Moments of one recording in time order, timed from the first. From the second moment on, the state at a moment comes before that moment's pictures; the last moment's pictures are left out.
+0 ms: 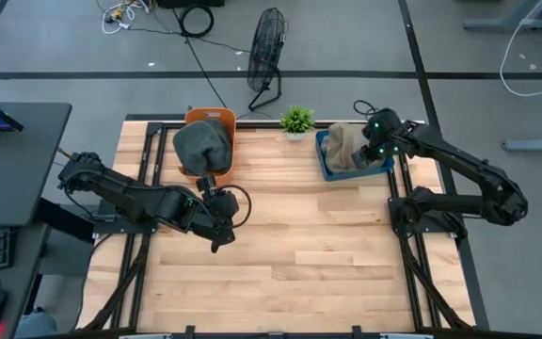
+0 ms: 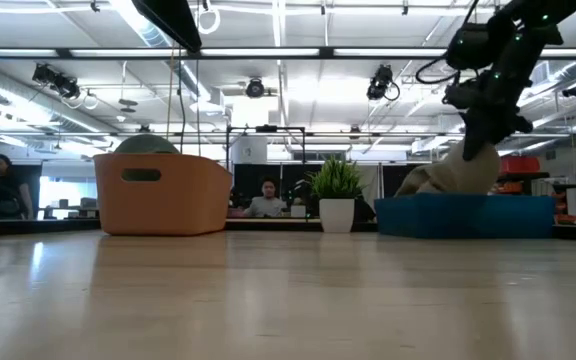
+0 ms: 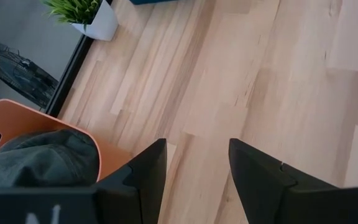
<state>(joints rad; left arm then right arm) -0.38 1.46 1.36 -1.04 -0.66 -0.51 -0.83 1.02 0.80 -0.88 -0.03 0.19</state>
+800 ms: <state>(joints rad) -0.38 1.46 1.36 -1.04 -0.62 -0.51 -0.83 1.02 1.08 -1.19 0.16 0.18</state>
